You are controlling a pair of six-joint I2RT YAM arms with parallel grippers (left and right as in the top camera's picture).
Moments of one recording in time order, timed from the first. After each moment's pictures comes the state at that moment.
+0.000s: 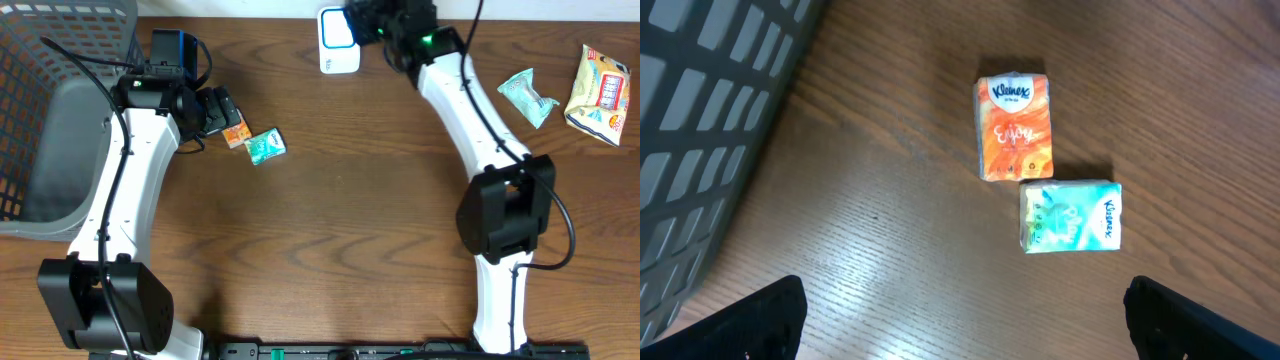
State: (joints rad) left arm -0.05 1.69 1.53 -1.02 -0.06 -0.46; right arm 0.33 2.24 2.10 -0.33 -0.11 0.08
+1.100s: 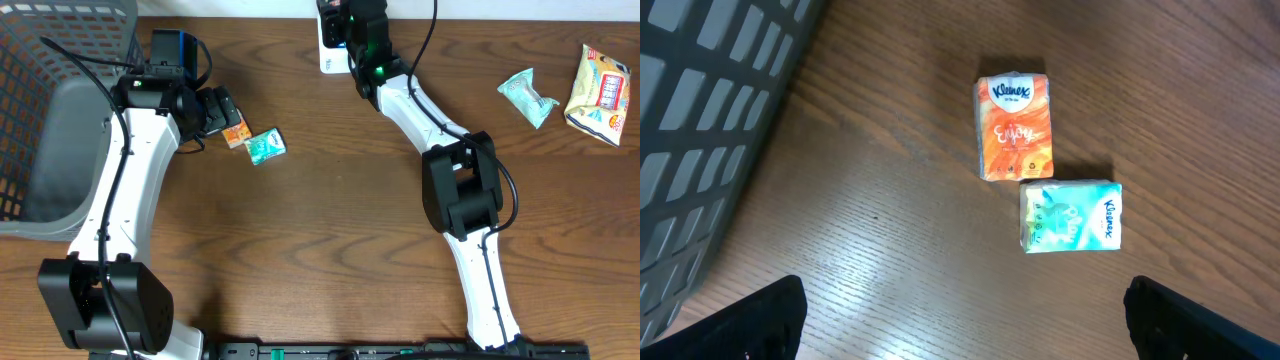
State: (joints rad) left arm -0.05 1.69 1.53 -1.02 -0.06 -0.46; right arm 0.39 2.51 2.09 0.19 0.04 0.10
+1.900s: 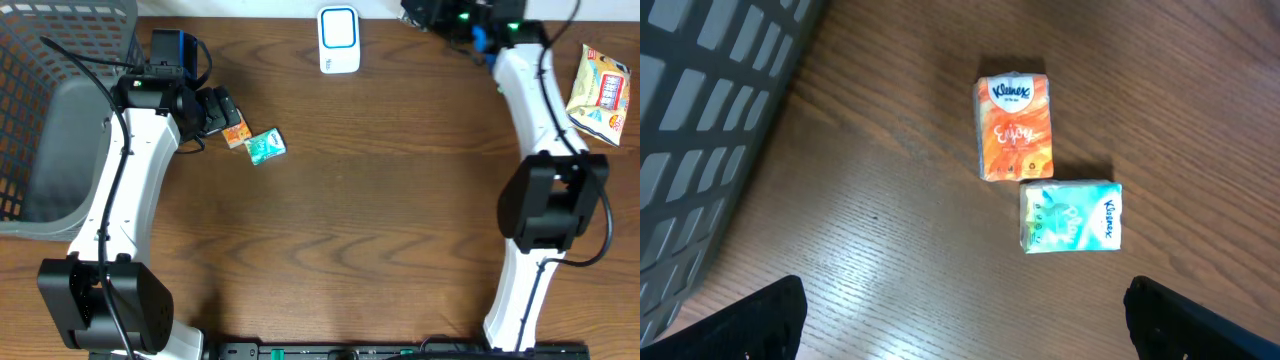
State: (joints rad) left arm -0.05 1.69 1.53 -1.02 -0.06 -0.46; right arm 0.03 2.24 2.09 -0.47 -0.66 0.56
